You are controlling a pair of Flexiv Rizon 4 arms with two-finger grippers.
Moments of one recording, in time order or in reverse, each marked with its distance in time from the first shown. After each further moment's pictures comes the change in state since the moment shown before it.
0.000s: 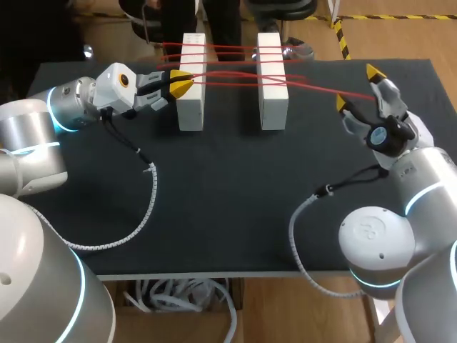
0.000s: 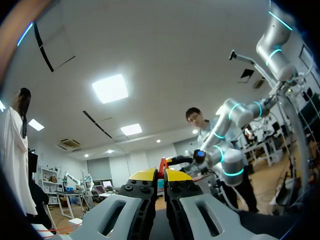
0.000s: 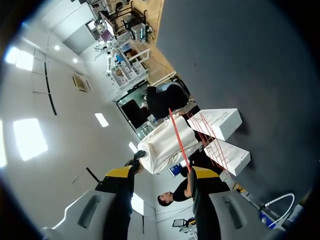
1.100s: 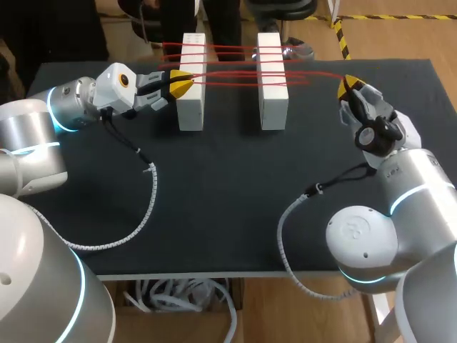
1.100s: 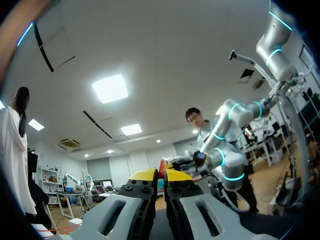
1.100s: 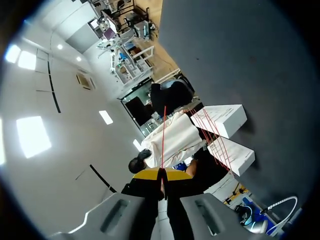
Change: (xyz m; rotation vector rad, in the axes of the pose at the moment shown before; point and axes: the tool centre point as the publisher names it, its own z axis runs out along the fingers) left arm 0.000 0.000 0.000 0.000 0.000 0.000; right arm -0.006 -0.007 0.011 0.017 0.048 -0.014
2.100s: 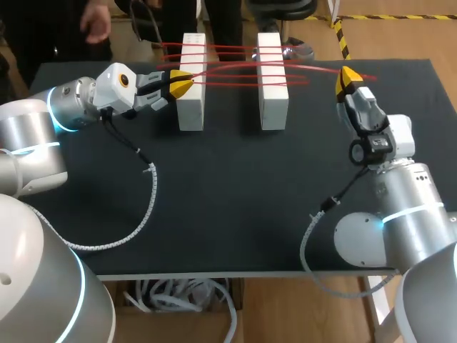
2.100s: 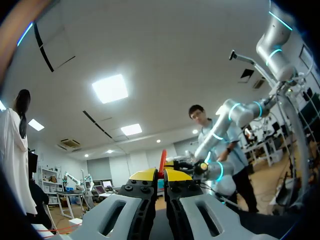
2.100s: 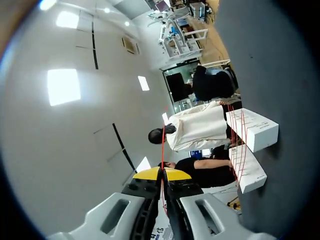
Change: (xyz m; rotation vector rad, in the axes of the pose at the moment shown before) left arm 0.000 0.000 0.000 0.000 0.000 0.000; right arm 0.013 -0.022 -0.001 0.221 0.288 -0.336
